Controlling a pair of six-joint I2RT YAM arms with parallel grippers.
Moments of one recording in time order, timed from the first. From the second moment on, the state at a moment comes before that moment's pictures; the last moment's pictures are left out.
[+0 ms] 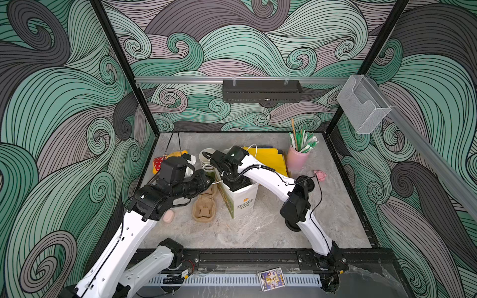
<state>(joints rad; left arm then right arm) -0.44 0.88 1.14 -0.89 0.29 -0.90 0.98 2.32 2.40 -1.68 0.07 0.53</state>
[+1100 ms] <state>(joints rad) -0.44 0.88 1.14 -0.90 0.29 -0.90 0.98 2.28 2.27 -1.59 0.05 0.51</state>
